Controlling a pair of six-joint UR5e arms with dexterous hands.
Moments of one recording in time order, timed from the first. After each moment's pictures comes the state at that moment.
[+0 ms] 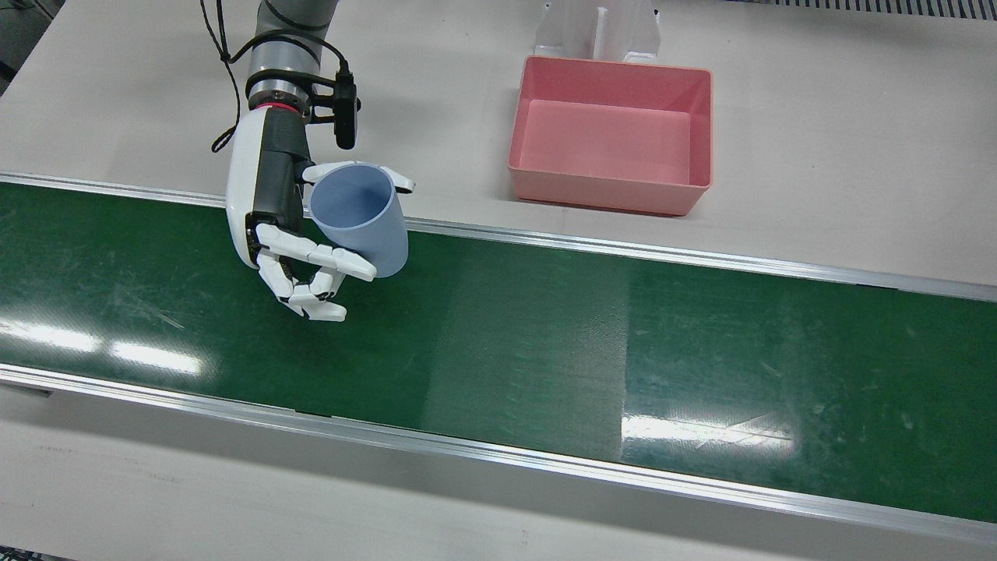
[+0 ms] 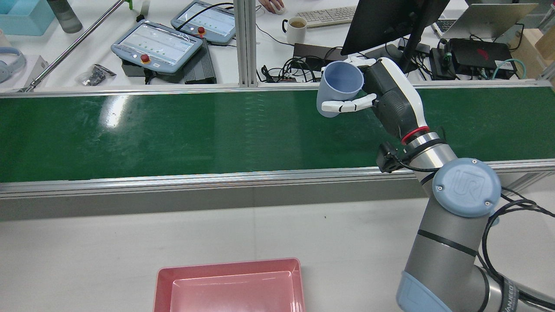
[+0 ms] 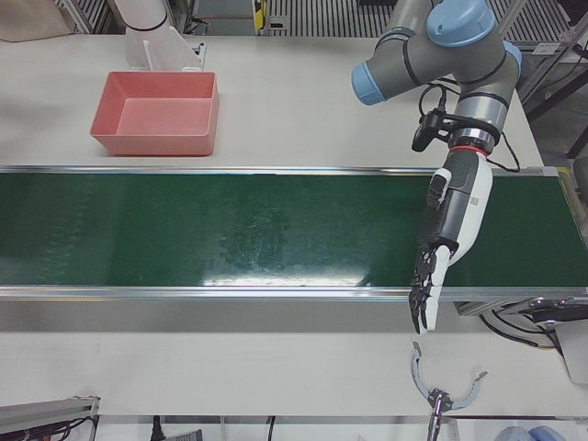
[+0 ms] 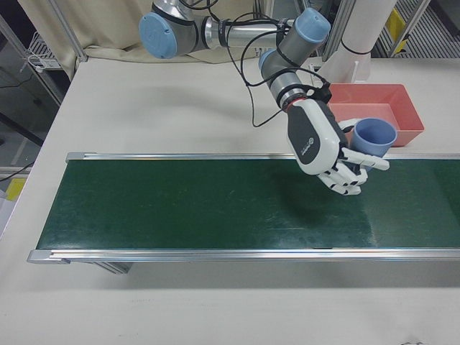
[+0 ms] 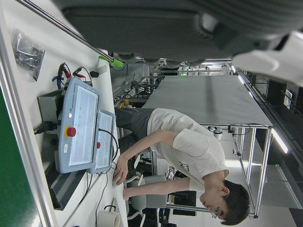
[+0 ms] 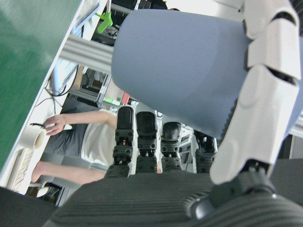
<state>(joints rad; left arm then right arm) -1.41 -1.80 -1.69 0.23 1.81 0.01 0.66 -1.12 2.06 -3.76 -0.82 -0.50</state>
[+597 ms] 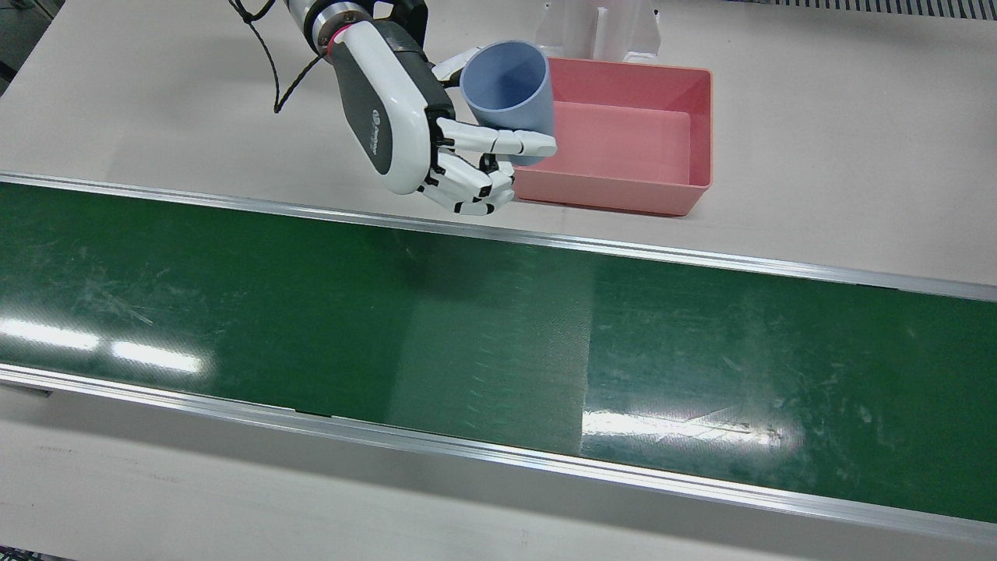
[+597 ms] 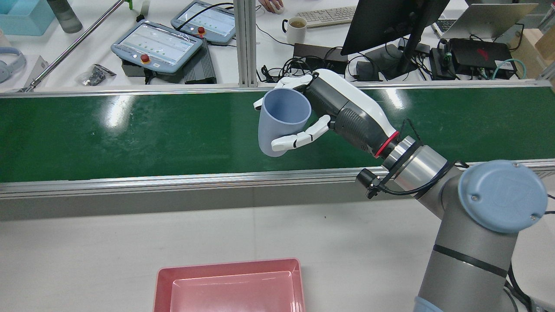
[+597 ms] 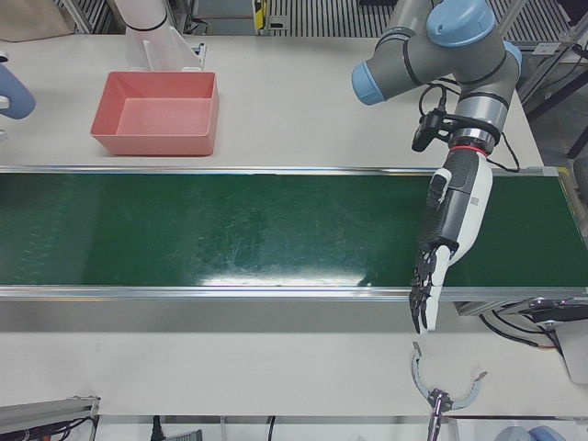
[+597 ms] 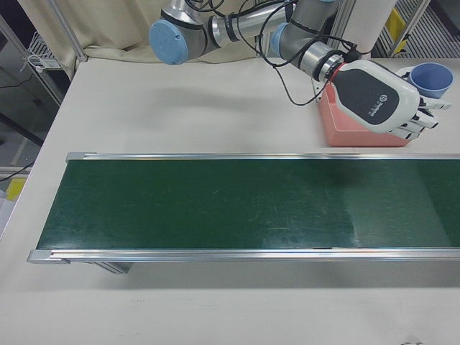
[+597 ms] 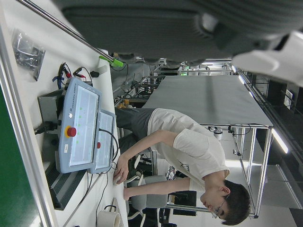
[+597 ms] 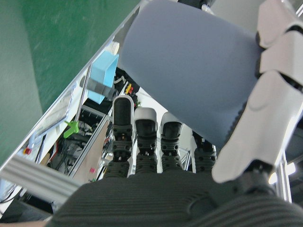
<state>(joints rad) -1.41 -1.80 -1.69 0.23 1.81 0.01 0.62 -1.05 2.22 -3.76 -1.20 -0.73</state>
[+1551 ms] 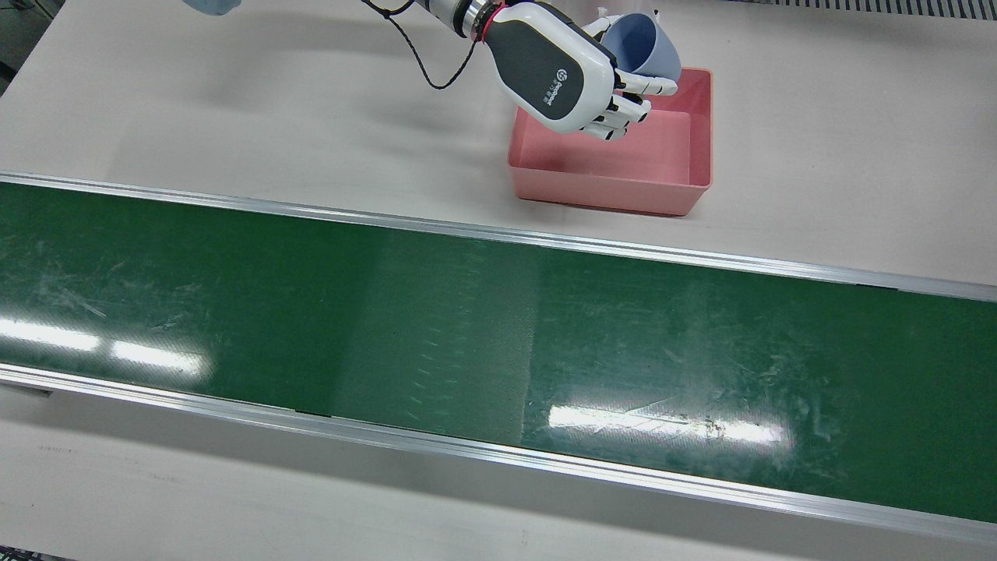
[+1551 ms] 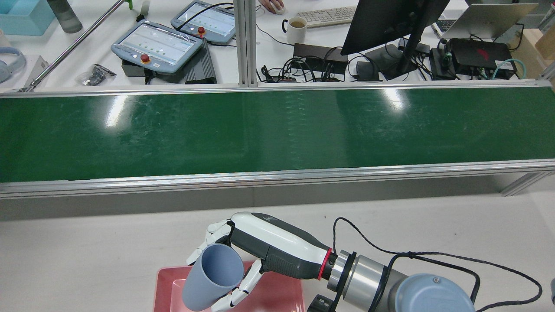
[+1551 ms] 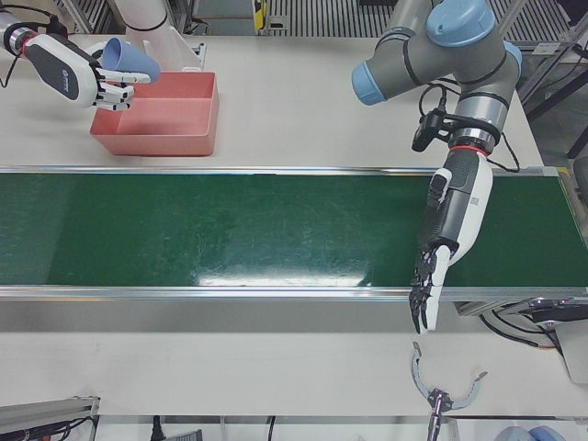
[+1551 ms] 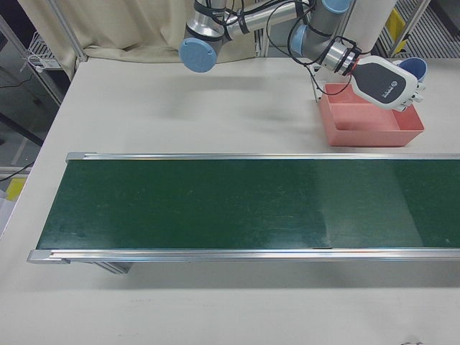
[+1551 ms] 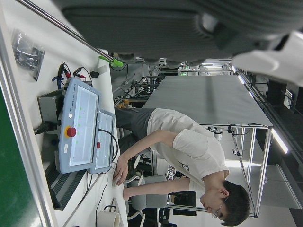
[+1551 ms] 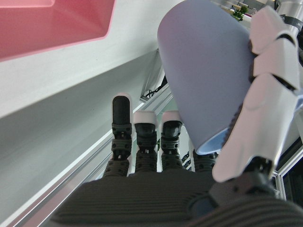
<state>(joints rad) -1.41 -1.80 -1.69 0.23 1.81 0.01 0.24 -1.05 2.21 -3.75 -1.21 -1.04</state>
